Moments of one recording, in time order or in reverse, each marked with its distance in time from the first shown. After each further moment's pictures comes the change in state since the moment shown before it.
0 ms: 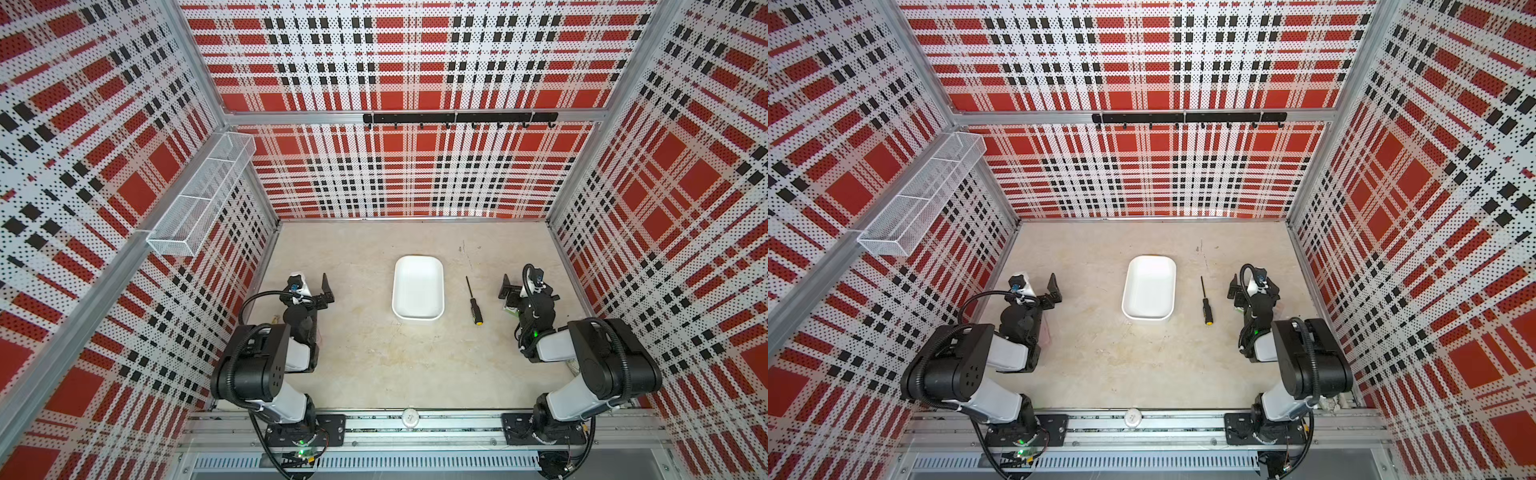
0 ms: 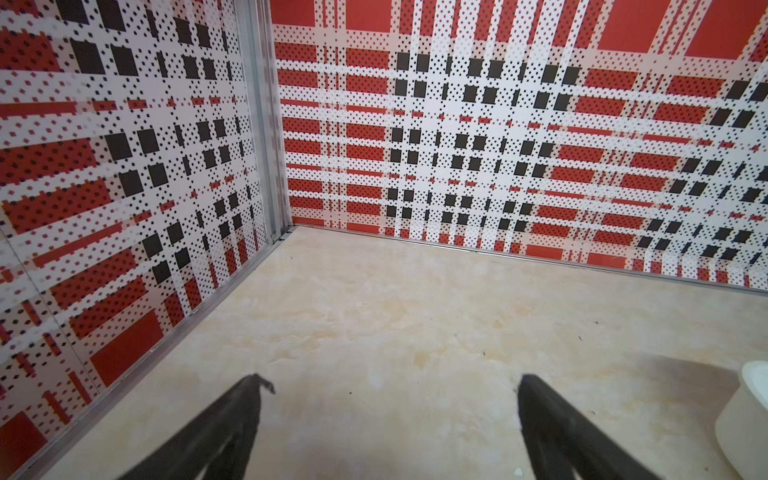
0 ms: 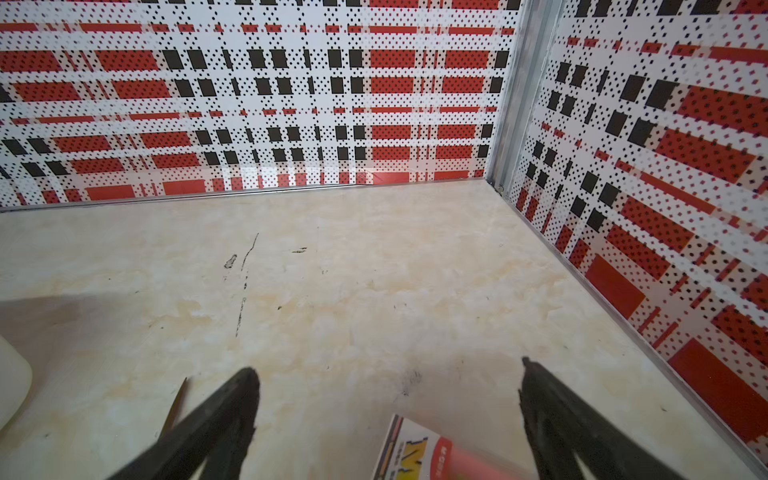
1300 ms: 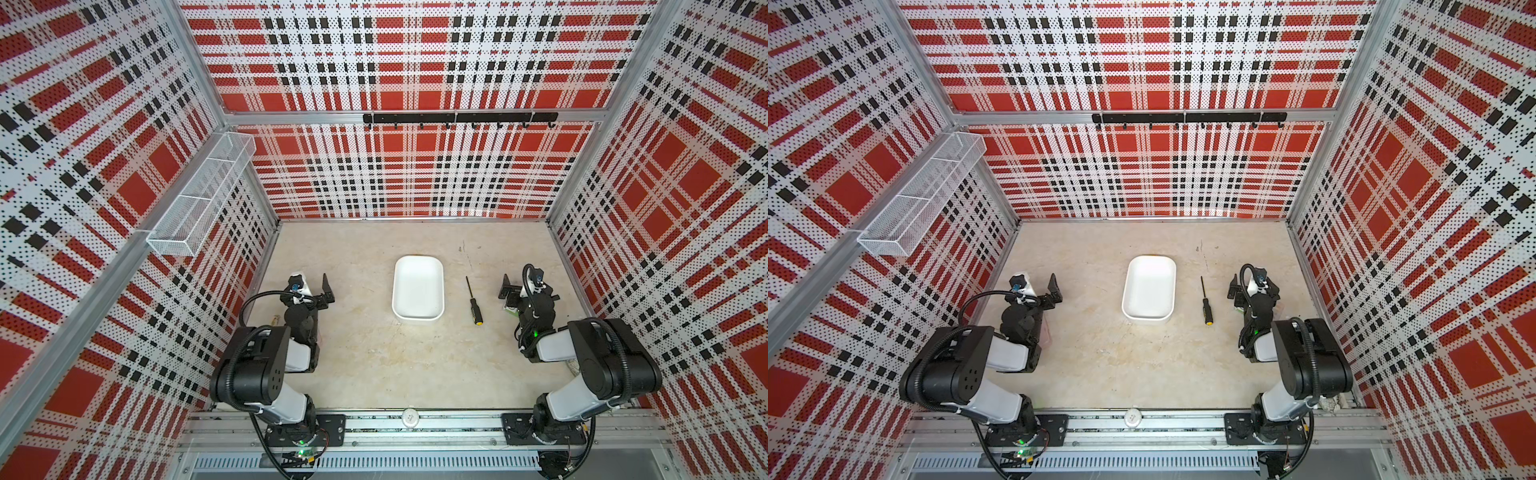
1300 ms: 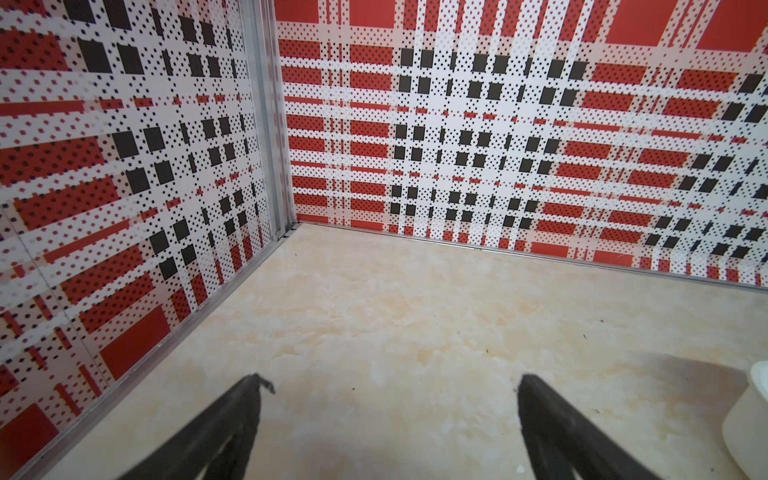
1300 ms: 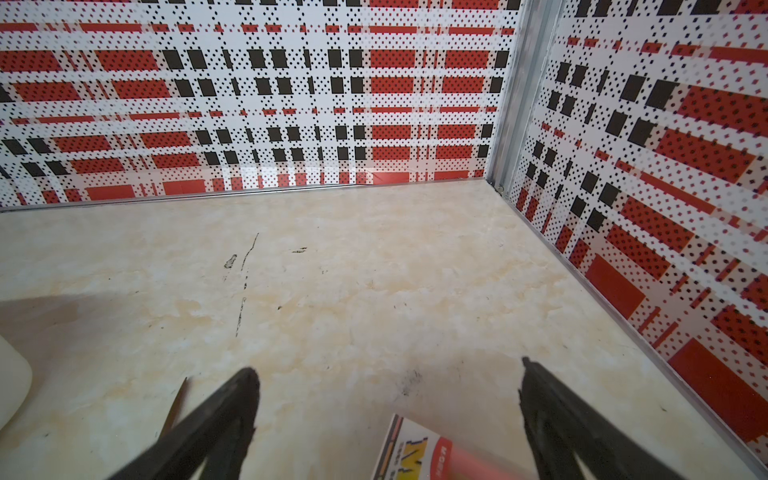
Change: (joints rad) left arm -0.028 -0.042 0.006 -0.061 -0.035 0.013; right arm 0.000 0.000 0.000 0.000 0.000 0.000
